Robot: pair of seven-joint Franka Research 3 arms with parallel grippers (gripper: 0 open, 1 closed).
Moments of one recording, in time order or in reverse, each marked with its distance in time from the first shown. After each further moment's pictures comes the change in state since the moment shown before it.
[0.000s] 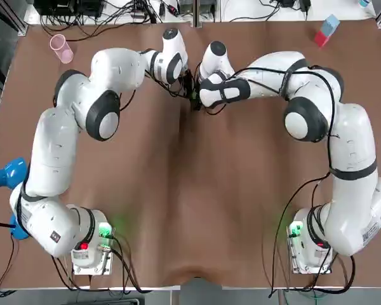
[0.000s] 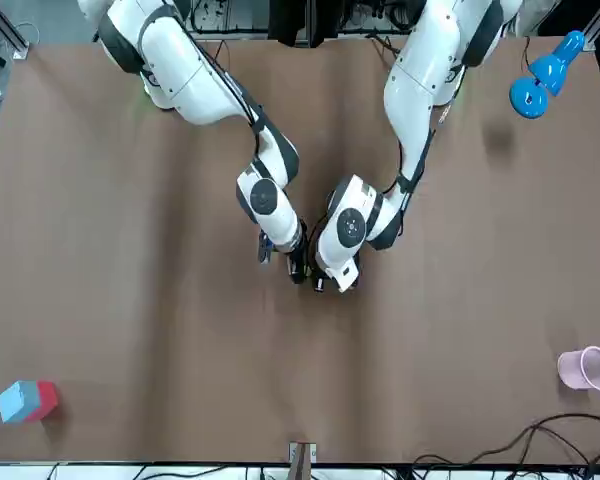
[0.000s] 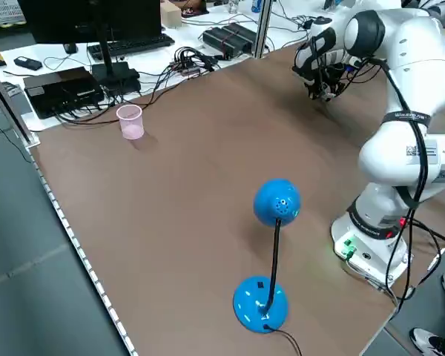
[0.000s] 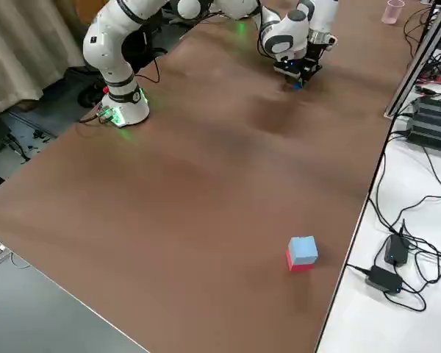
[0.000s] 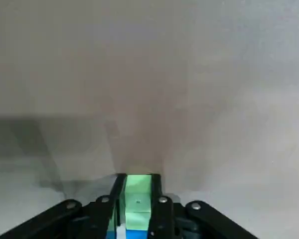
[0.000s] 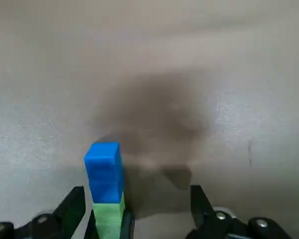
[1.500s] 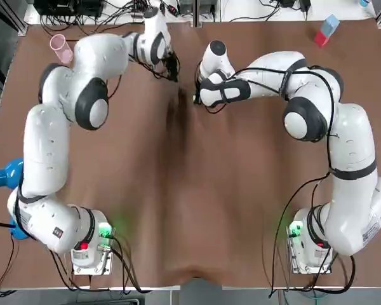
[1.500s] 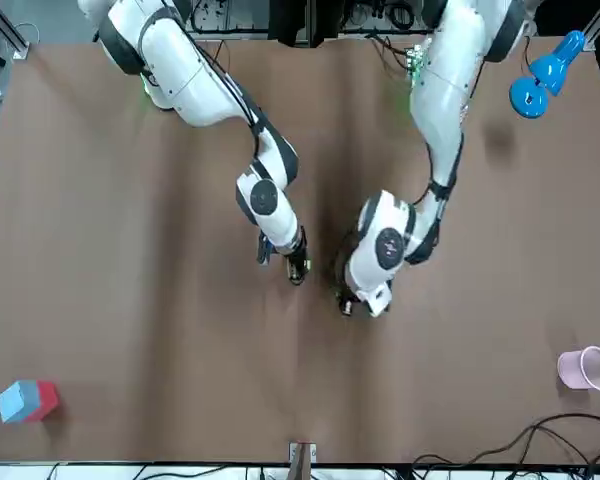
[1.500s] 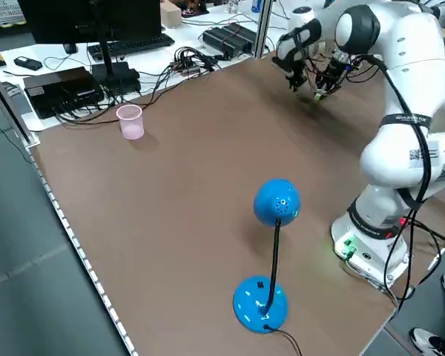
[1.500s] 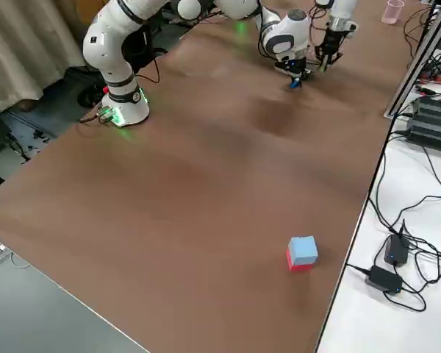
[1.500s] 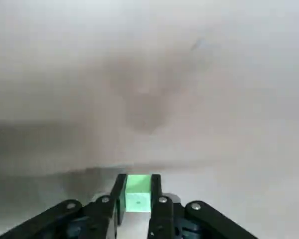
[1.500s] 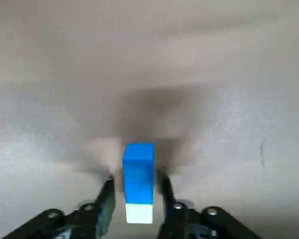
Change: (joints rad) left arm 0.162 -0.072 0.028 0.009 0.028 -0.056 0.173; right arm -0.002 0.002 -0.007 0.012 -0.030 0.003 0.025
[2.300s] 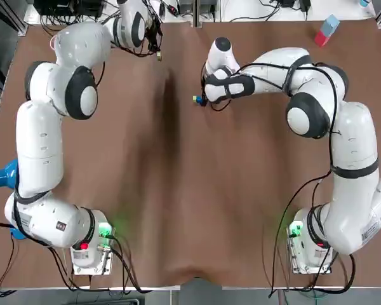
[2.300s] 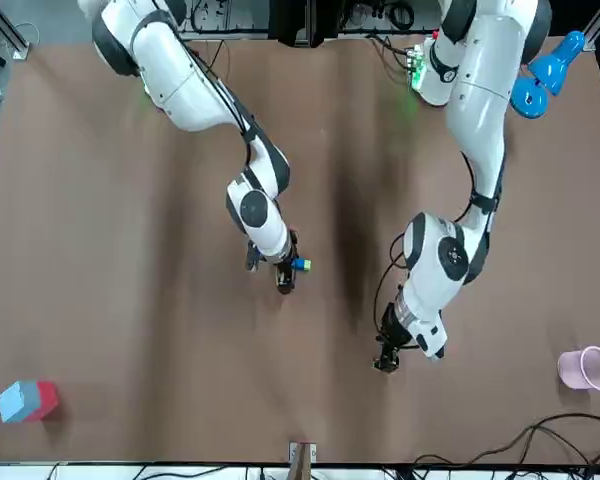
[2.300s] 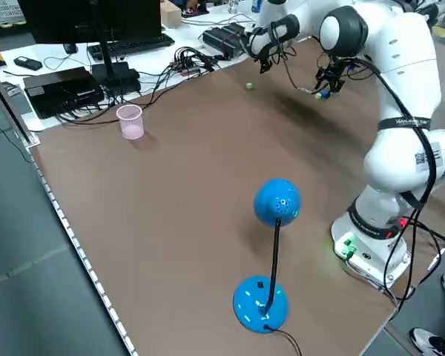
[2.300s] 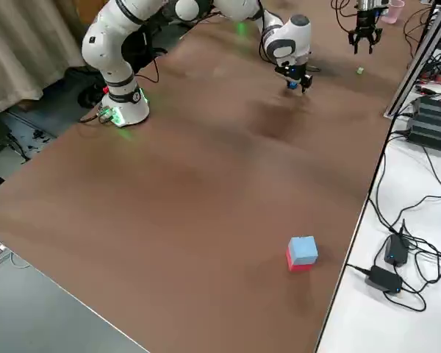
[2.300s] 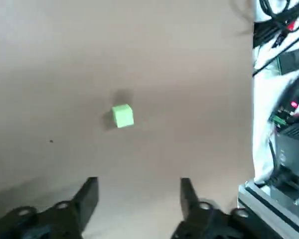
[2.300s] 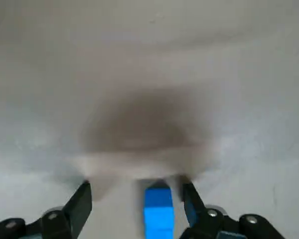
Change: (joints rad) left arm 0.112 0.002 -0.006 0.063 0.014 0.179 0.254; right arm -0.039 -0.012 -0.005 -0.027 0.000 -0.042 0.001
